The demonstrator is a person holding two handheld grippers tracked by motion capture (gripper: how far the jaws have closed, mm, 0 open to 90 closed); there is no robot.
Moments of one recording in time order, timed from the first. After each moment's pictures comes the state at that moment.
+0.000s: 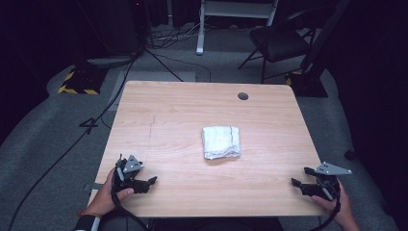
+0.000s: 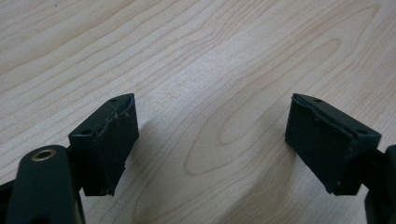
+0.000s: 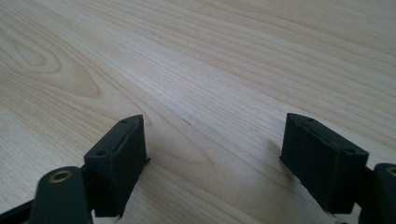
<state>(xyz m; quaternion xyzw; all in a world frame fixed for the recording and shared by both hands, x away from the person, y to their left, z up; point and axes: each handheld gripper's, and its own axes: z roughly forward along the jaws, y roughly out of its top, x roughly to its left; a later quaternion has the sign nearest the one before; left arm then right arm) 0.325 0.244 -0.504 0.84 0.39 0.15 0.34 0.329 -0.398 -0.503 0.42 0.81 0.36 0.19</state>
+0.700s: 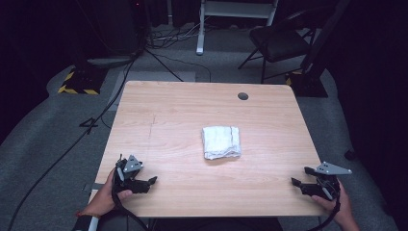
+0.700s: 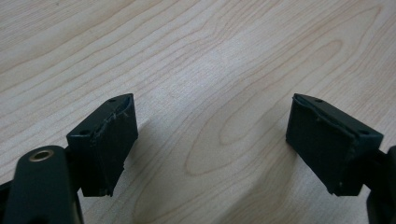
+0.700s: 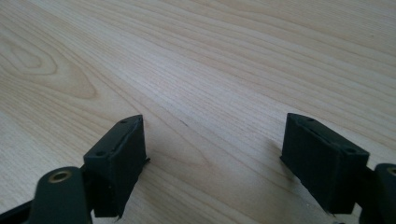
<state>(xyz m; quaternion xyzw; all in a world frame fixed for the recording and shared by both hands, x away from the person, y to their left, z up) 0.325 0.243 -0.504 0.84 0.39 0.15 0.34 0.329 -0.398 -0.503 0.43 0.81 0.36 0.19</state>
